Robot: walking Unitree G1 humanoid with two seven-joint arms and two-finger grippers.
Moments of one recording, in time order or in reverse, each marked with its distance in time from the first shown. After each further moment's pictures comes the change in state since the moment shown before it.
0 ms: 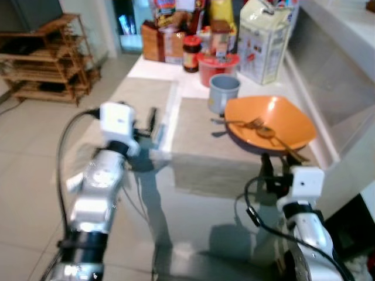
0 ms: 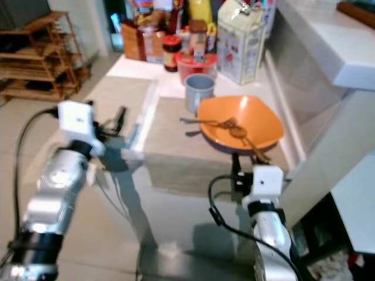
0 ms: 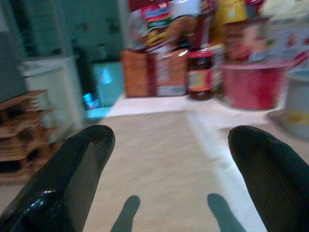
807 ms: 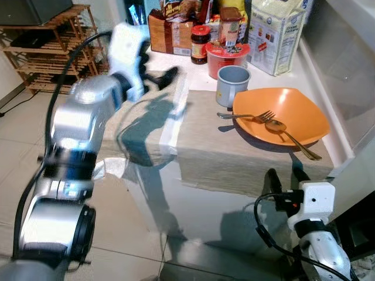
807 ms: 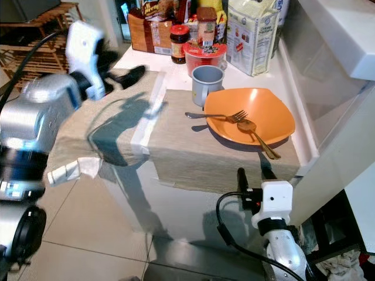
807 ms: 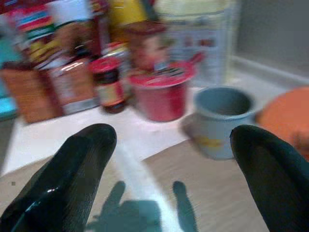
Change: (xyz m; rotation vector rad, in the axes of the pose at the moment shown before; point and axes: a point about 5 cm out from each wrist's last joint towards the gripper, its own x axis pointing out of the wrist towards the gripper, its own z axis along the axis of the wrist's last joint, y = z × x) left arm 0.072 -0.009 0.107 -0.009 0.094 -0.519; right arm -0.028 -0.014 -0.004 -0.019 0.067 0.042
